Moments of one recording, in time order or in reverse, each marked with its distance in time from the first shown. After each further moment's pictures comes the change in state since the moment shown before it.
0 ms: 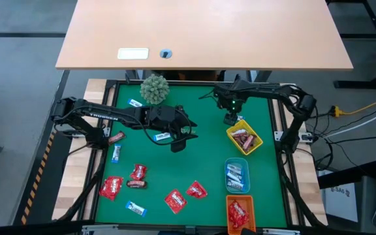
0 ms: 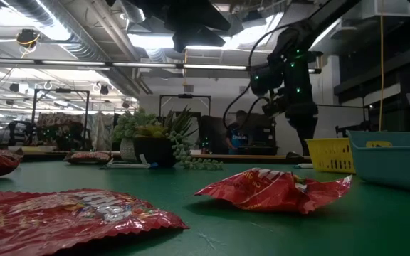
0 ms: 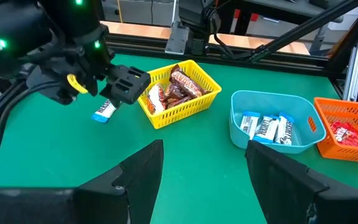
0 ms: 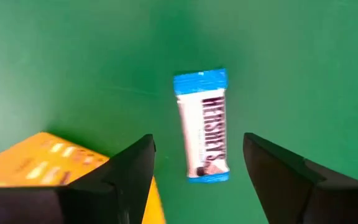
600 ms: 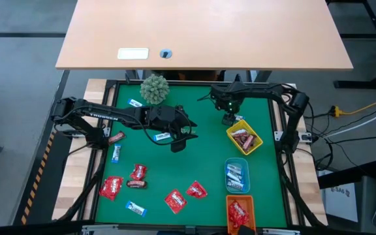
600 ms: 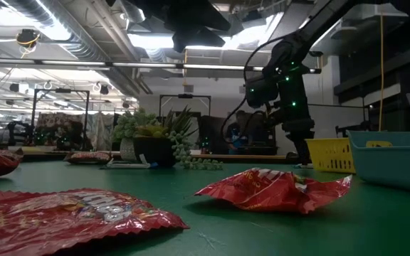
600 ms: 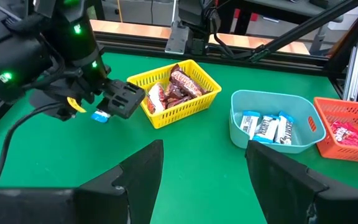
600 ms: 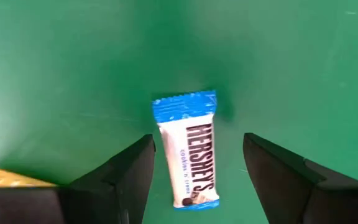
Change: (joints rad) left arm 0.000 0.000 0.000 -0.001 0.000 -0.001; right arm 0.000 0.088 0.000 0.058 0.056 0.001
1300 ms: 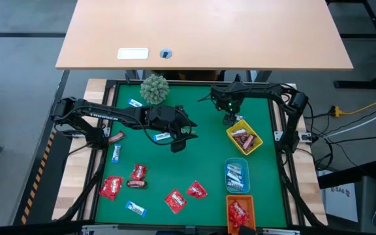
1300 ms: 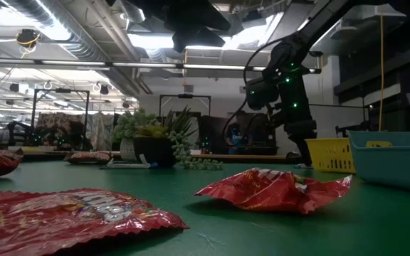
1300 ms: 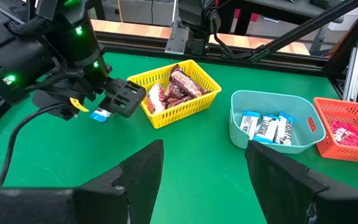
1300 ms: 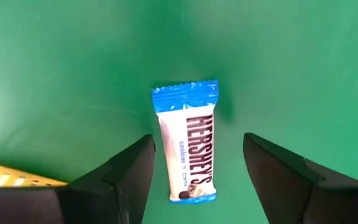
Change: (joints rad) left arm 0.000 0.000 0.000 0.000 0.000 -0.003; right arm 0.000 0.005 0.000 -0.020 0.014 0.000
